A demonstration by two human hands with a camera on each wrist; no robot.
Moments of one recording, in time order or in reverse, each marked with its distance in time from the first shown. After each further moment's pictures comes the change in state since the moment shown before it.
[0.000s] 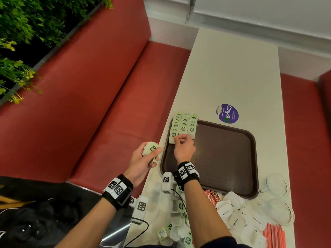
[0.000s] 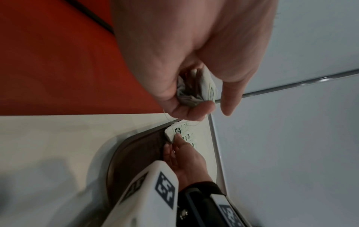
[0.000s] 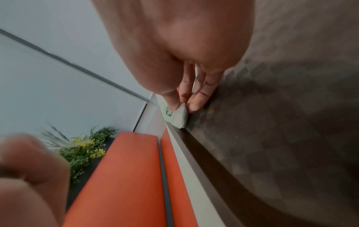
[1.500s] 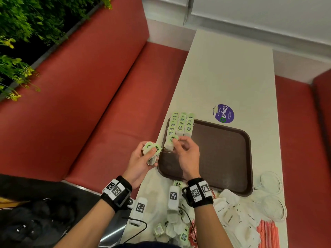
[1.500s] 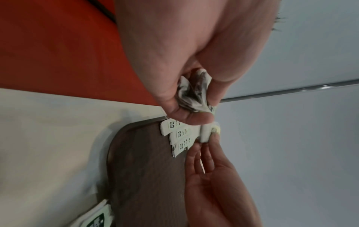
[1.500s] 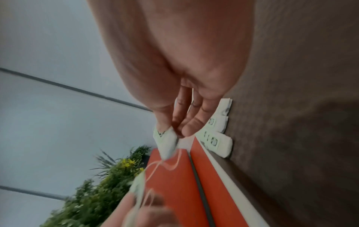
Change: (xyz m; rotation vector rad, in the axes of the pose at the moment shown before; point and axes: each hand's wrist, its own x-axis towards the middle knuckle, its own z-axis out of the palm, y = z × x) left_hand -0.012 -0.006 0.005 -0.073 -0.048 0.016; right_hand -0.058 -0.038 -0.073 0.382 -0.291 -0.050
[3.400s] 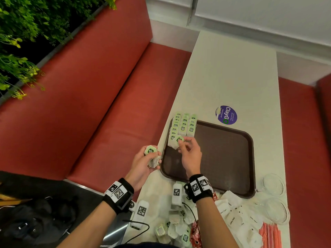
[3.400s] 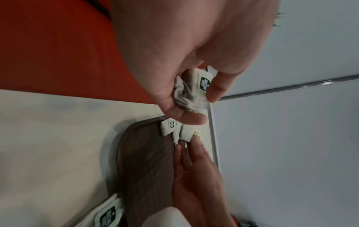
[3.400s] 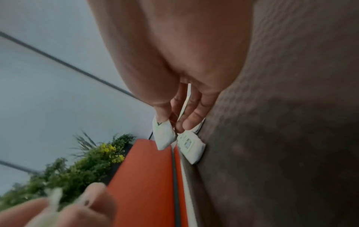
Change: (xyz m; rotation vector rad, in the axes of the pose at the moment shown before) left_hand -0.007 -0.001 -0.002 0.000 0.030 -0.064; right_hand 0.020 0.028 -0.005 -0.177 0.074 -0.011
